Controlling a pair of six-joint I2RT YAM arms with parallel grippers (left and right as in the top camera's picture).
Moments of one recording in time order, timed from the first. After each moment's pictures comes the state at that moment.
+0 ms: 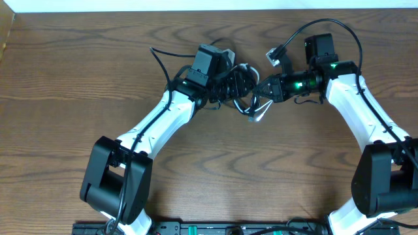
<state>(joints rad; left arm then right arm) -0.47 1.80 1.26 -0.26 0.51 -0.73 0.15 1.79 1.33 -0.70 -0.90 -0.10</state>
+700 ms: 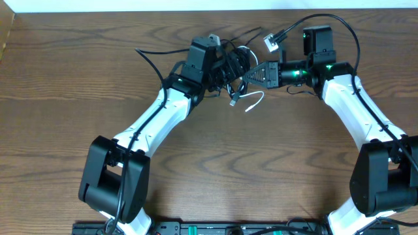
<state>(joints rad) -0.44 1.80 1.28 -0.13 0.36 -0.94 0.17 1.79 1.33 -0.36 -1.13 0.26</state>
